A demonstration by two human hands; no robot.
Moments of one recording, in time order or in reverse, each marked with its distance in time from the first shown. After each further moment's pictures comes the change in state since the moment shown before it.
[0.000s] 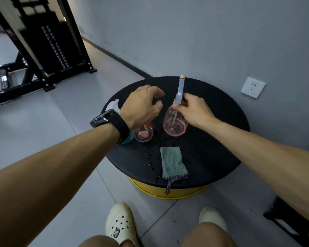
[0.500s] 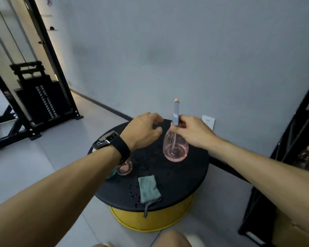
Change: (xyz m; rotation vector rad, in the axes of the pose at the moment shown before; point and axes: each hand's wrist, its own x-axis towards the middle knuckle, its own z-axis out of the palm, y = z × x) left_hand -0.019 0.142 -0.073 0.009 -0.083 0.140; right_hand -0.103 -0.044 -0.151 -0.055 0.105 -0.027
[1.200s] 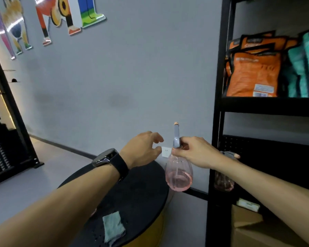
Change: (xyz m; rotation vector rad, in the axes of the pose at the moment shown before) left_hand -0.010 0.169 -0.036 0.029 -0.025 0.274; right_hand -0.136 -0.002 -0.165 -0.138 0.113 0.032
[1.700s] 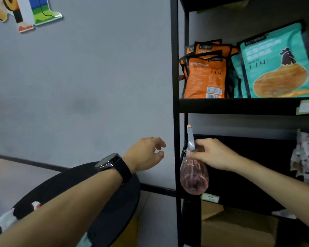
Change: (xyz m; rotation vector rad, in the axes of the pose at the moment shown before) left_hand 0.045 0.083 0.049 -0.104 -0.073 0.159; right_hand -0.066 0.089 -0.083 -0.055 0.111 0.176
